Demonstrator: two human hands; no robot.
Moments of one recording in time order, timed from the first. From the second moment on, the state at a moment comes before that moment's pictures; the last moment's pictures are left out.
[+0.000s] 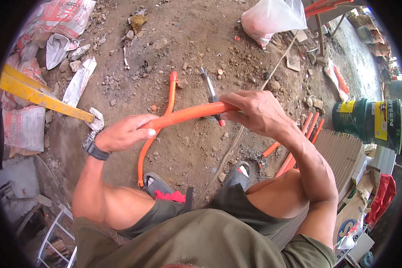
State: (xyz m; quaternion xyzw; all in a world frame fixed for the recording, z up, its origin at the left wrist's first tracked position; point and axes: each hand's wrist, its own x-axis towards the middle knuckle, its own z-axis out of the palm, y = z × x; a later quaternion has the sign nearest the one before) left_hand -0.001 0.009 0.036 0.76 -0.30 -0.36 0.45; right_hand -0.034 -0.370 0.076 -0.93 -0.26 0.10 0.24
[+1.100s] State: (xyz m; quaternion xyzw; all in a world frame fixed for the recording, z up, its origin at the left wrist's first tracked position) left_hand -0.066 0.011 0.056 0.62 0.02 -0.52 0.59; right_hand -0.005 -0.326 0.115 -0.86 -0.23 0.36 0.28
